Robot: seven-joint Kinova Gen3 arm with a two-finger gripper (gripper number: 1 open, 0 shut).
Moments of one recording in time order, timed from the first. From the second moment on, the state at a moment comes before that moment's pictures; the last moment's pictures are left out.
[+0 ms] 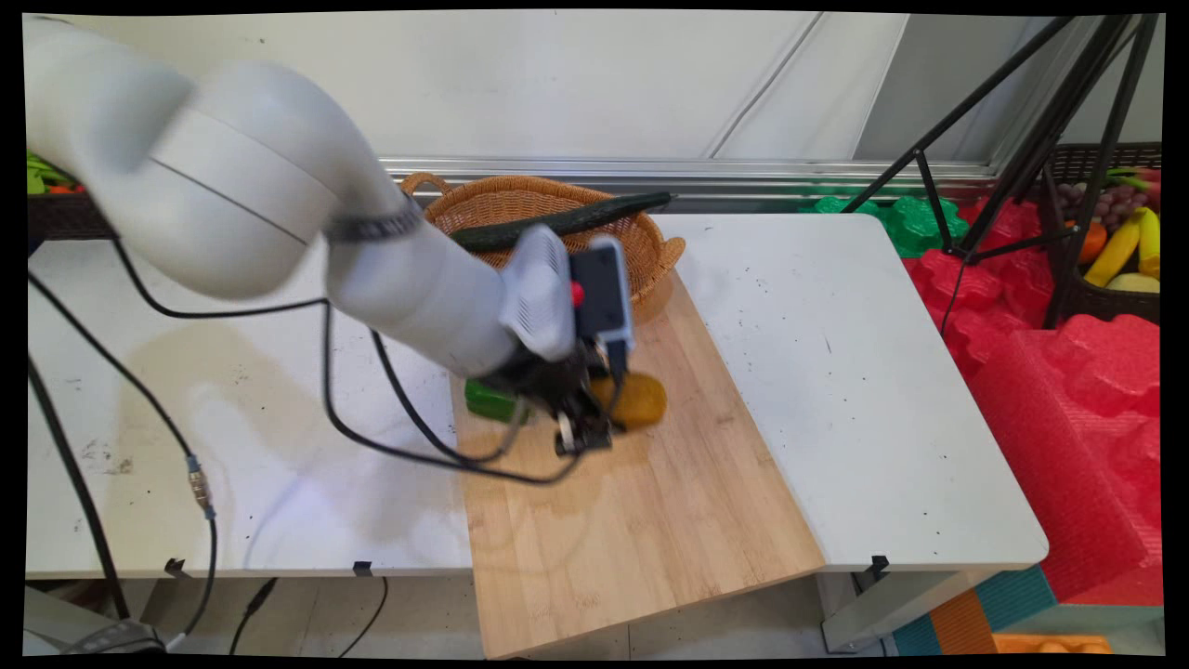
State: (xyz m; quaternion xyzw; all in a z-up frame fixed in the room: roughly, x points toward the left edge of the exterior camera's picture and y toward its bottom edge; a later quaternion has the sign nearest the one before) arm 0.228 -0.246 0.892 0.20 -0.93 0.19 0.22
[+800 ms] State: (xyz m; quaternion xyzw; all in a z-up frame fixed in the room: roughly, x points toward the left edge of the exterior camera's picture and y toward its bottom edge) arm 0.353 -0.296 0.933 0.27 -0.90 0.29 0.21
